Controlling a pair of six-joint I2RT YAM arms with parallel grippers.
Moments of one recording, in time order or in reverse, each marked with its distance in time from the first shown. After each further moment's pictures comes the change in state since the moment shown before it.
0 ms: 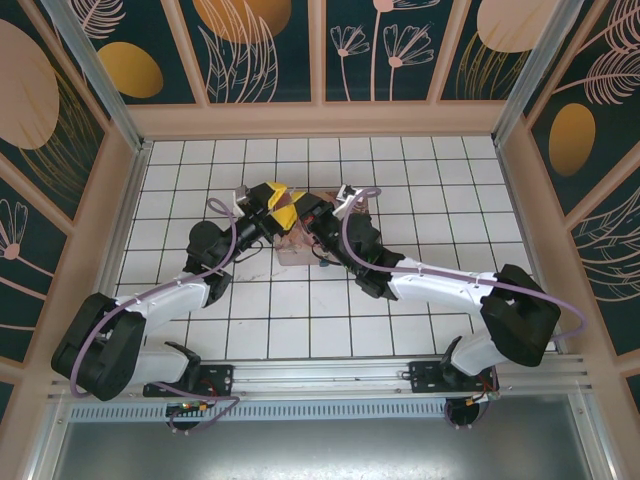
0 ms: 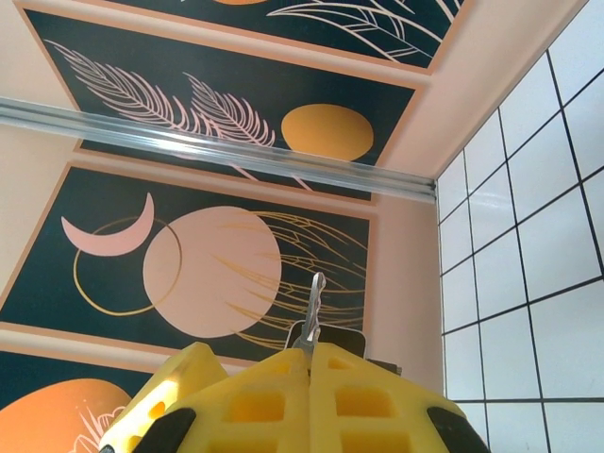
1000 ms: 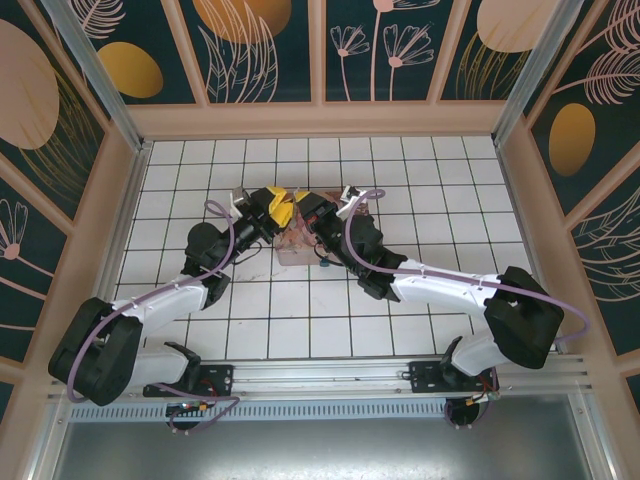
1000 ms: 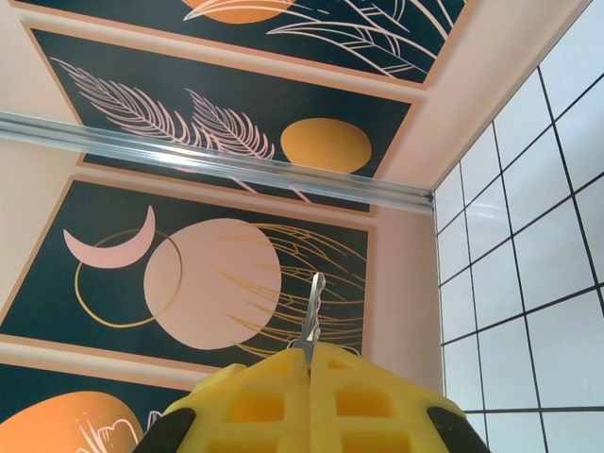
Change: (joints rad) left arm 0.000 -0.030 -0.014 -0.026 -0.026 0.018; right arm 0.000 -0.018 -0.013 -0.001 0.026 0.003
